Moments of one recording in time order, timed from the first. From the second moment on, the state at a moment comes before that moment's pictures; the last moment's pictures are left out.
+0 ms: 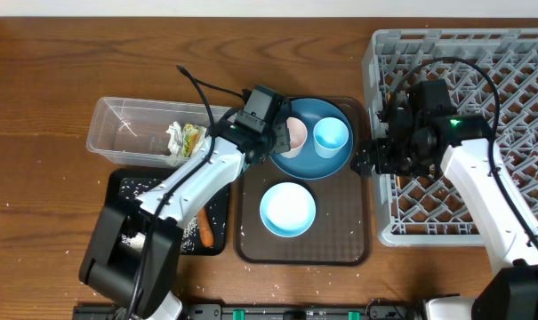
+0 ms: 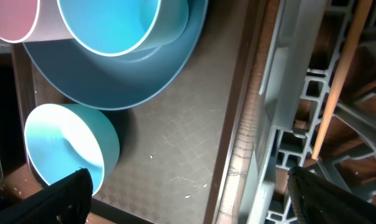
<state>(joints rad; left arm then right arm) -0.51 1.75 1.18 -0.44 0.04 -0.61 0.14 1.54 1.19 -1.01 -0.31 0.10</state>
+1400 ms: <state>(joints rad) -0.18 1.45 1.17 -0.38 1.03 -0.62 0.03 1.49 1.27 -1.00 -1.09 -0.38</state>
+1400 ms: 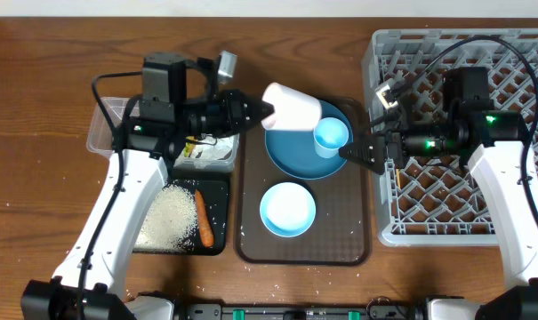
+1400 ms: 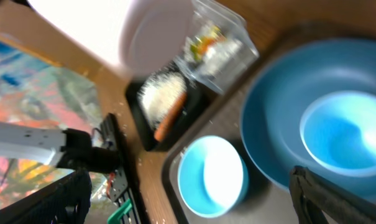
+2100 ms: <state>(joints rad) -0.28 1.45 1.17 -0.36 1.15 -0.62 0.10 1.49 1.27 -0.92 -1.42 -0.52</state>
